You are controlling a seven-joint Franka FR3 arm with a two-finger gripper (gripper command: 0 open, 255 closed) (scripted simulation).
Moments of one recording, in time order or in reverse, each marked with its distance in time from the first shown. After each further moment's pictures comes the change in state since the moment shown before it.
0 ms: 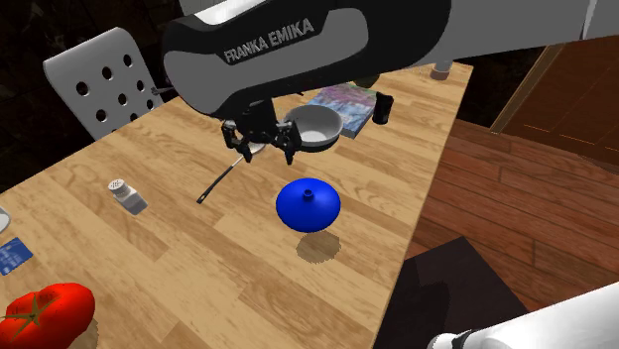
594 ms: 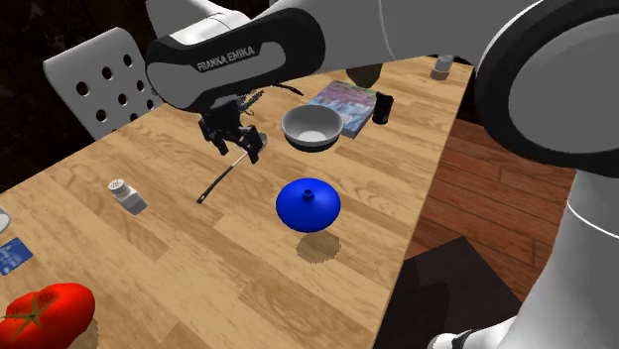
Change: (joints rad) arm 0.157 0.456 -0.048 0.417 -0.222 -0.077 0.385
